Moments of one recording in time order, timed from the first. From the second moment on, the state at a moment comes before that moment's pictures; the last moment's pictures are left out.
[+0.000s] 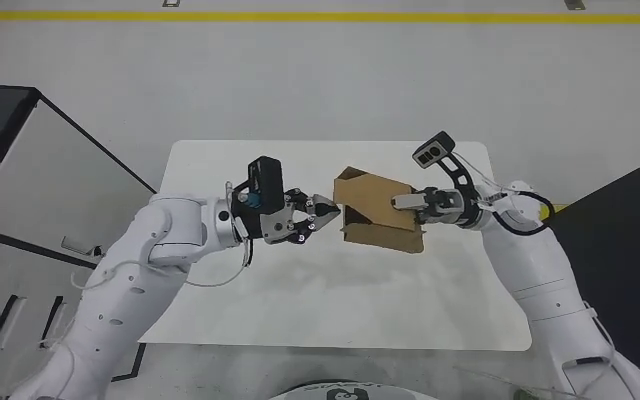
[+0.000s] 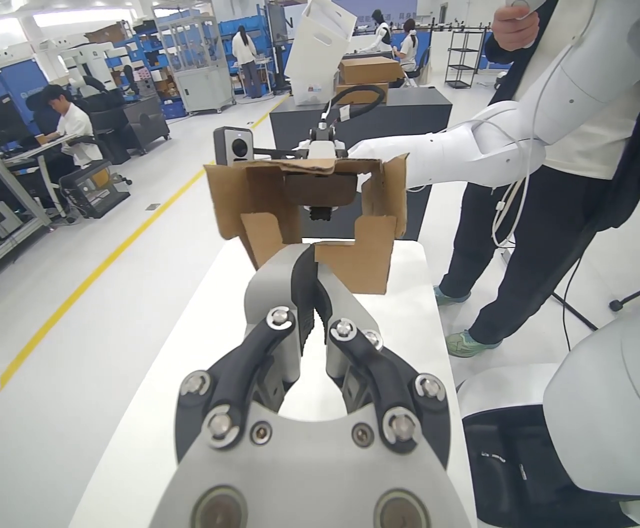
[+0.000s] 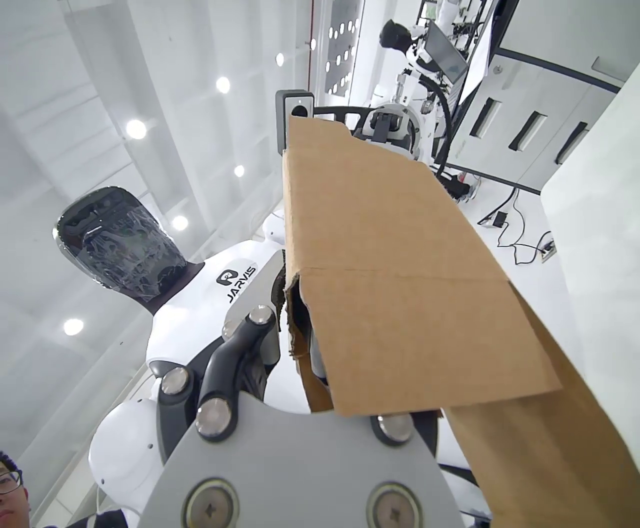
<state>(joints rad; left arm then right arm) 1.21 -0.96 -1.15 -1.95 0.77 -0.89 -0.29 -1.13 -1.08 1.23 -1.44 0.92 -0.15 1.50</state>
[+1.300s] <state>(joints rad) 1.22 -0.96 -1.20 -1.98 0.78 -0.87 -0.28 -1.15 -1.09 1.26 -1.42 0.97 -0.18 1.48</state>
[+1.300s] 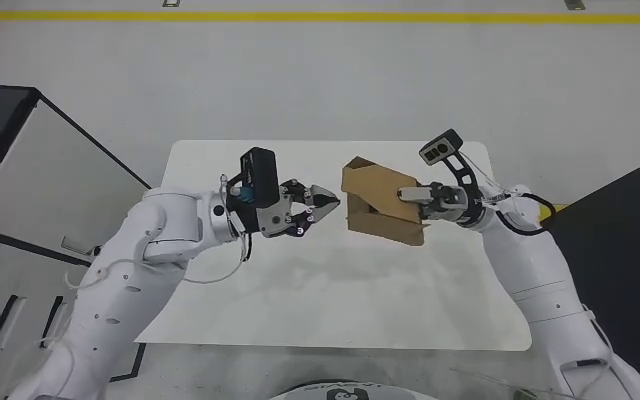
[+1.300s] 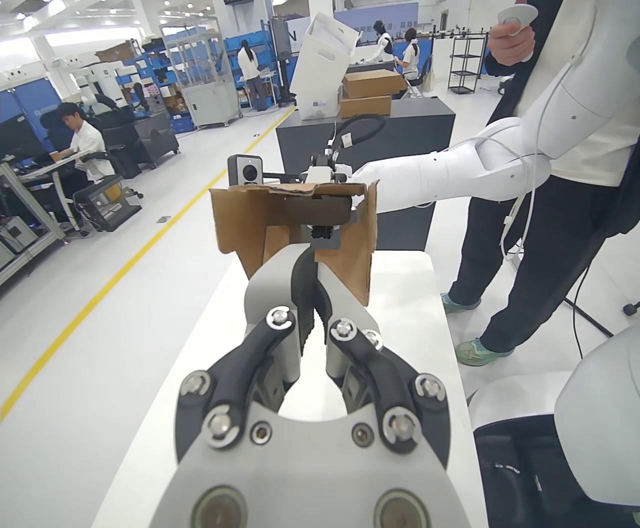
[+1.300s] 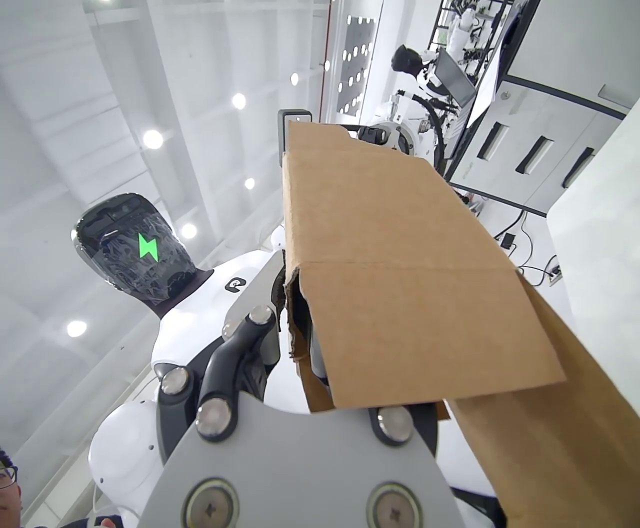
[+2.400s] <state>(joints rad) 1.23 -0.96 -1.17 -2.01 0.75 -0.90 -0.29 -1.19 -1.09 1.26 -1.52 0.88 -0.25 1.42</state>
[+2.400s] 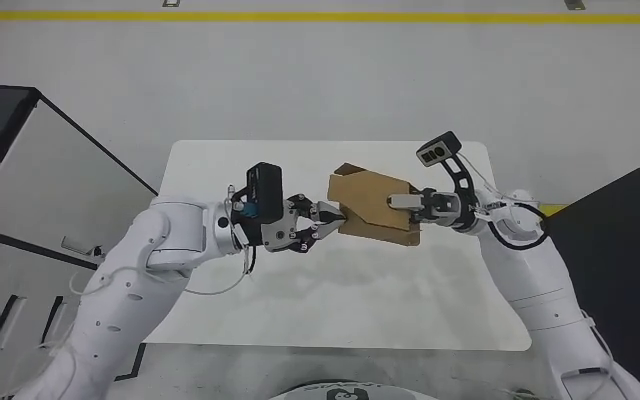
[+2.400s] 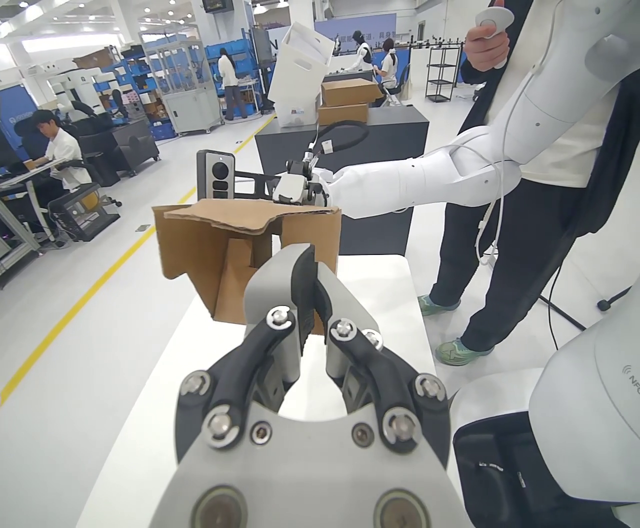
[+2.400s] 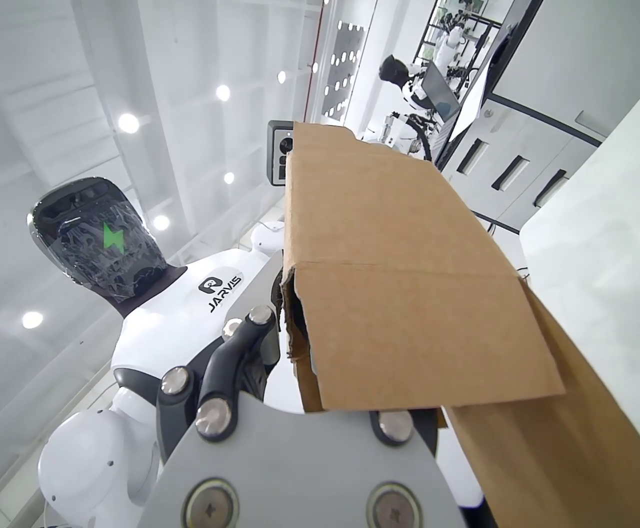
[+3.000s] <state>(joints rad) 1.23 -0.96 -1.16 -2.00 0.73 -0.91 -0.32 -1.20 -1.09 1.27 -1.55 0.81 -0.24 1.41</state>
